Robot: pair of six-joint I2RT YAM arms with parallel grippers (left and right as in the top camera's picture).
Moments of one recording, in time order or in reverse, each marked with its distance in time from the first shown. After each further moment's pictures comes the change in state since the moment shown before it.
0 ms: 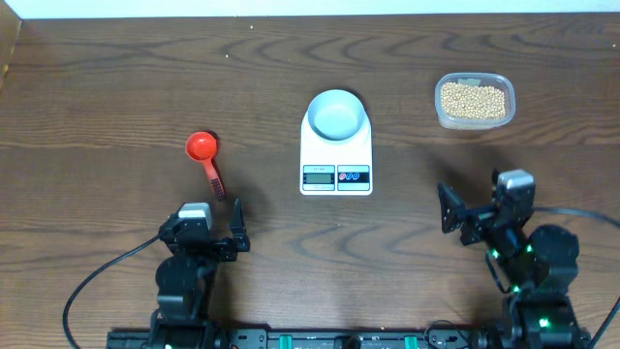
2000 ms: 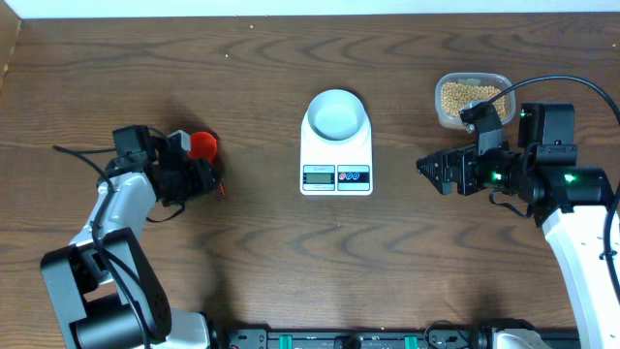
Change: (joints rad) left arm 0.385 1.524 0.801 -0.263 0.487 0.074; right arm 0.000 0.773 0.739 -0.676 -0.283 -0.182
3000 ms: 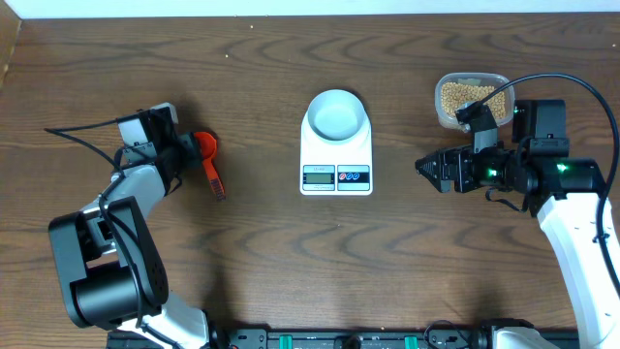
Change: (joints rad) left arm -0.036 0.138 0.003 0.487 -0.235 -0.027; right arm 0.000 0.060 0.000 0.001 0.001 0.000
